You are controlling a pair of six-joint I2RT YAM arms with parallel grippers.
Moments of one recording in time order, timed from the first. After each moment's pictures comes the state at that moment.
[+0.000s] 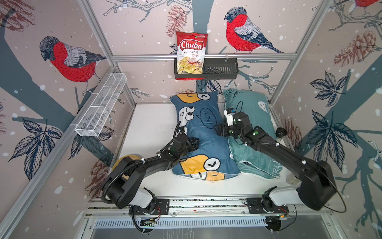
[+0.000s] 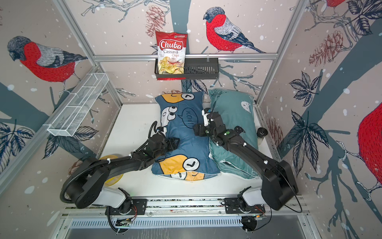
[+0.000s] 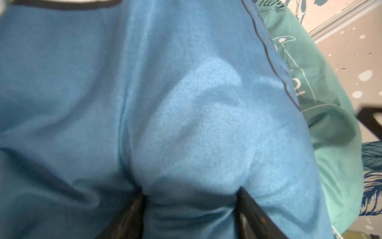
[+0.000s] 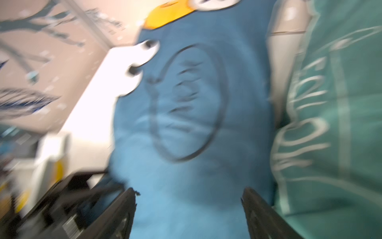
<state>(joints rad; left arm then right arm) -0.63 1.48 0.61 0.37 0.02 -0.75 0.66 1.35 1.01 -0.27 -0.09 0.34</state>
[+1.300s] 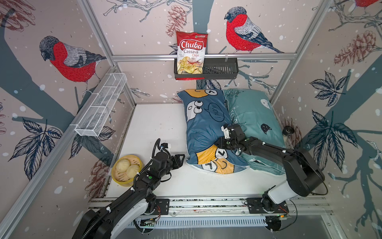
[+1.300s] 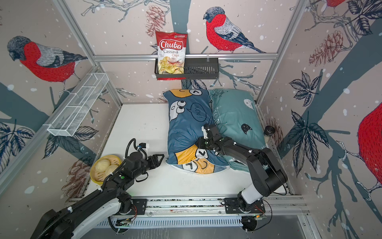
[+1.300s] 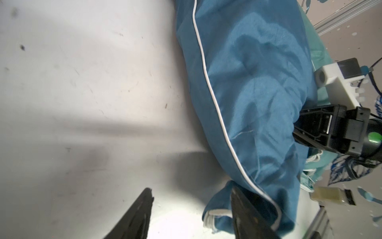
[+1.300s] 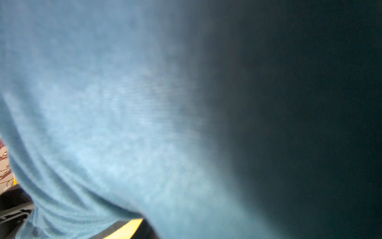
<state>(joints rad) -0.49 0.80 0.17 0.11 0.18 -0.79 0.57 1.55 0.85 -0.15 -0.27 0.52</state>
